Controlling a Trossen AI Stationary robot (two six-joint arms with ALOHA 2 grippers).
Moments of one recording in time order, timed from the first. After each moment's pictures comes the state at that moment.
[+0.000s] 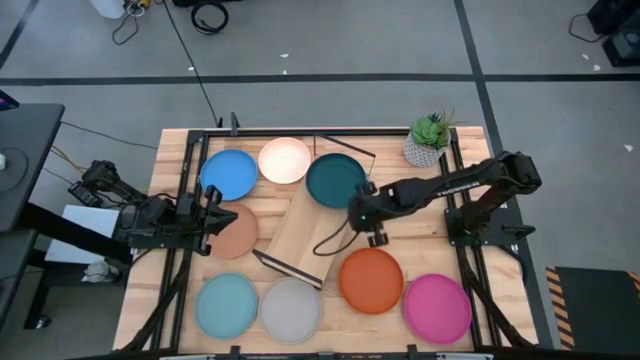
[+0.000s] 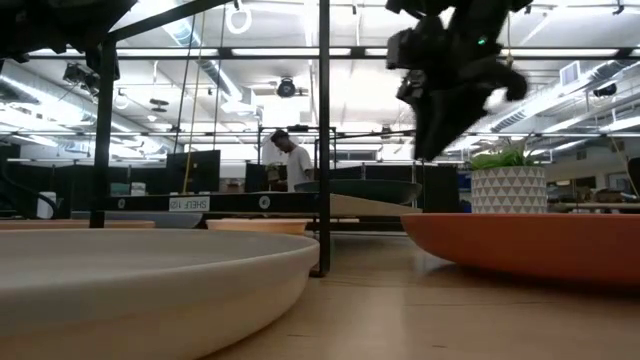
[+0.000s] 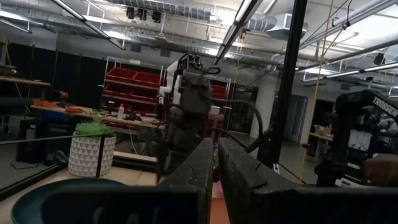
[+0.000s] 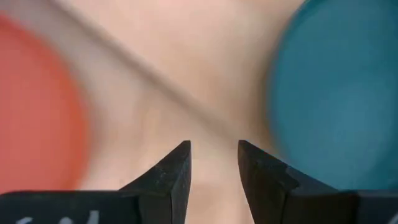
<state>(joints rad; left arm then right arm) -0.54 0.20 0.01 0.59 -0.56 0.00 0.10 1.56 1.10 -0.76 0.17 -0.13</state>
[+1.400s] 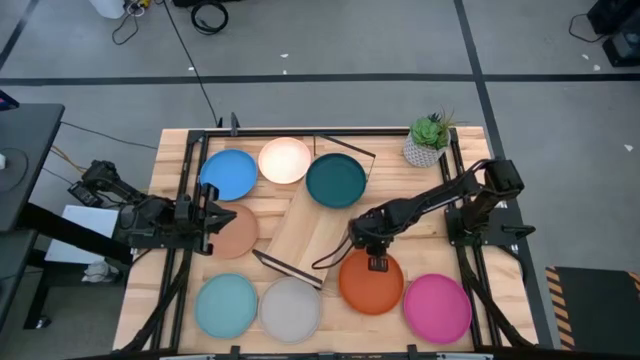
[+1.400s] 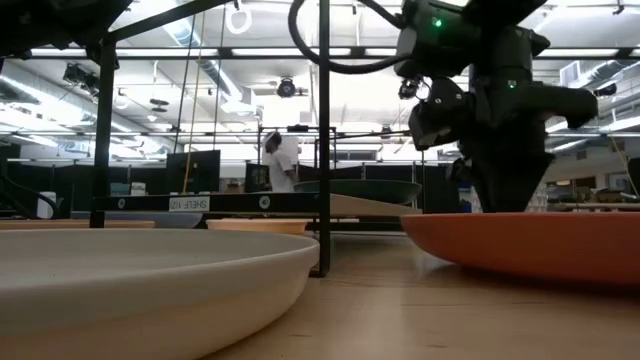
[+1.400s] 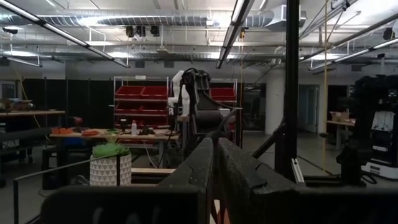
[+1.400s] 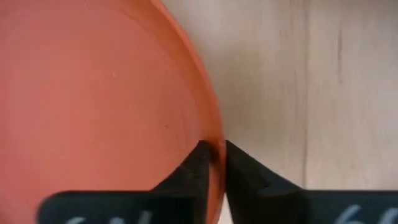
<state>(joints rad) -0.54 0.20 0.01 0.62 -0.56 0.17 0.17 1.71 0.97 -0.62 -0.15 0.30</state>
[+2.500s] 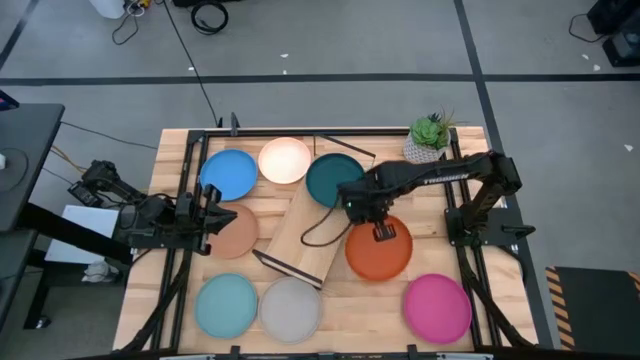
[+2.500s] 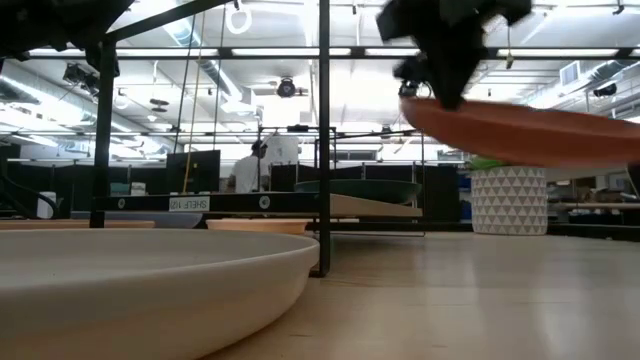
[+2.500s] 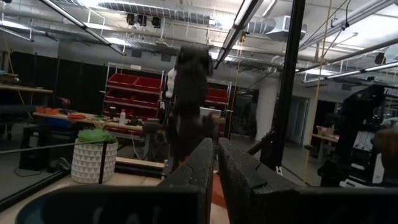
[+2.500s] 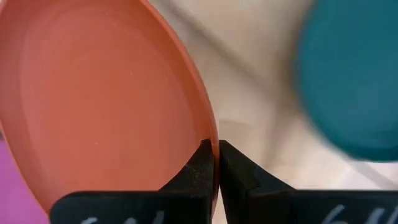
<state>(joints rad) -0.54 0.20 0.01 0.61 -0.56 0.03 0.03 1.71 1.57 -1.31 0.01 -0.21</state>
